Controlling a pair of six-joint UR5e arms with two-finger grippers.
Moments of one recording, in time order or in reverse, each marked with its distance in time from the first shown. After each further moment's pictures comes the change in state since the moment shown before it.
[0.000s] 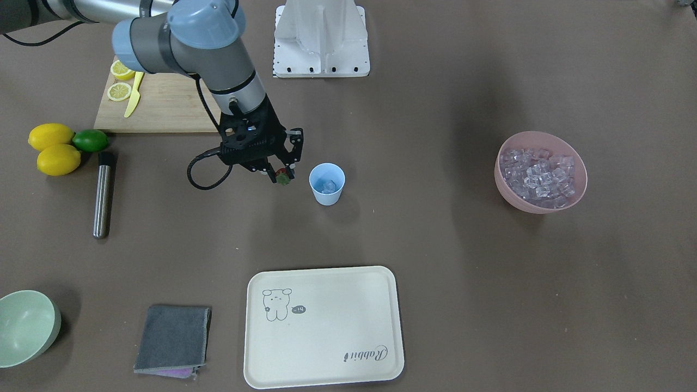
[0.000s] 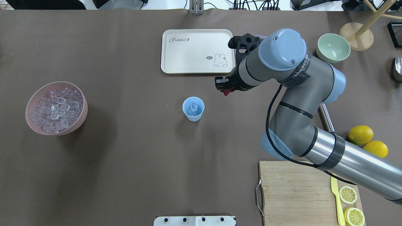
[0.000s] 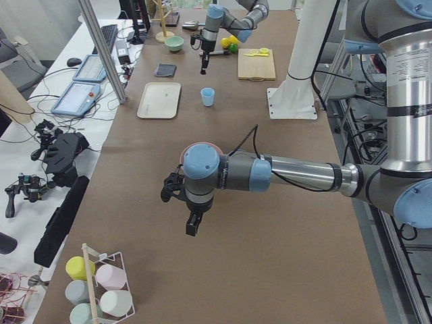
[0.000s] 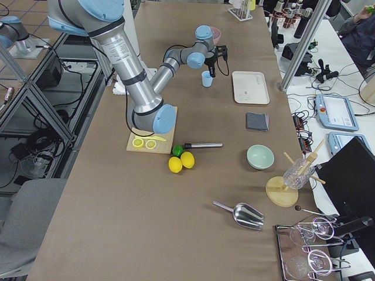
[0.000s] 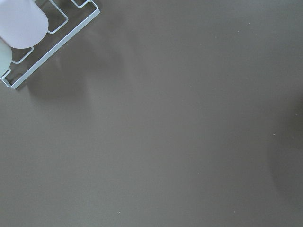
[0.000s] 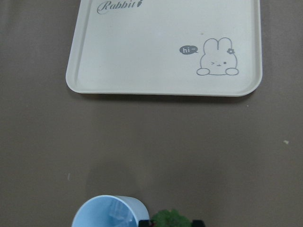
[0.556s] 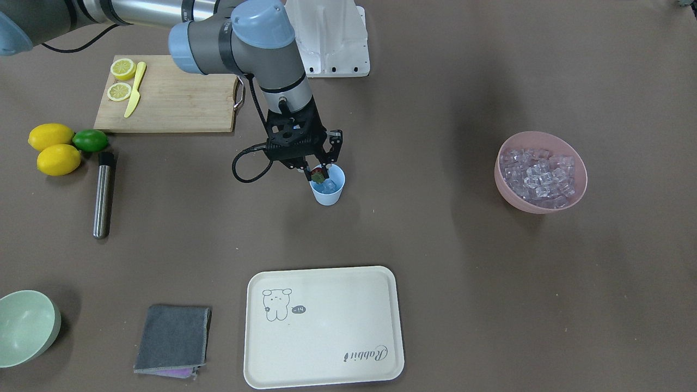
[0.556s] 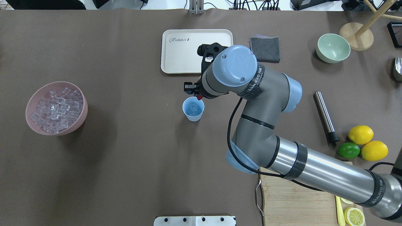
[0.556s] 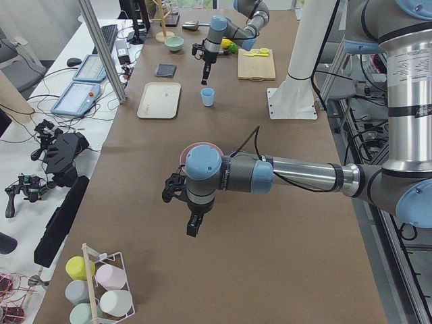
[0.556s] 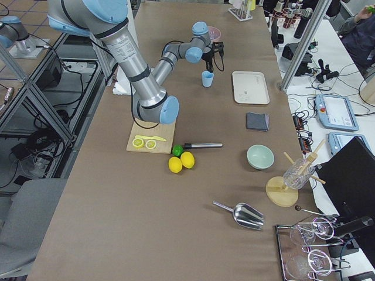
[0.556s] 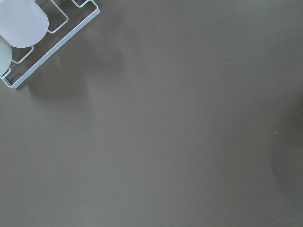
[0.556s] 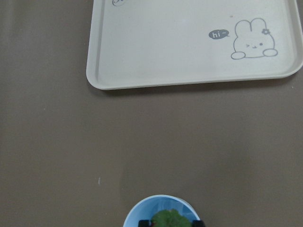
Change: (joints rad) left arm 0.000 0.005 -0.001 -0.015 0.000 0.000; right arm -0.073 0.085 -0.081 -0.007 -0.081 0.101
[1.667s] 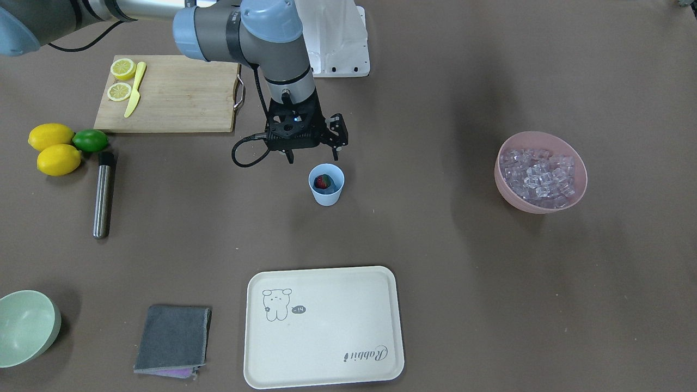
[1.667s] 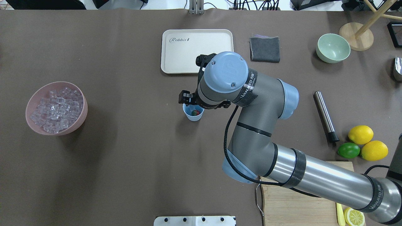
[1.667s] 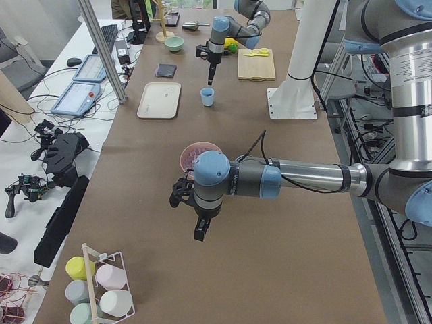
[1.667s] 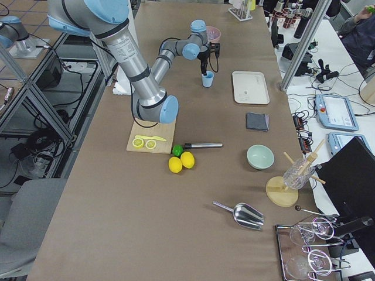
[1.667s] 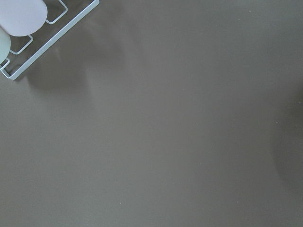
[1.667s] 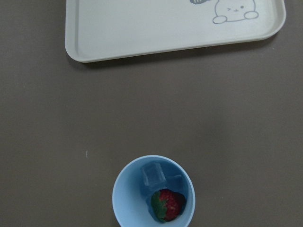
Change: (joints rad) left arm 0.001 0.046 -0.011 -0.008 0.002 -0.002; right arm 0.001 -0.003 0.050 -0.151 0.071 0.049
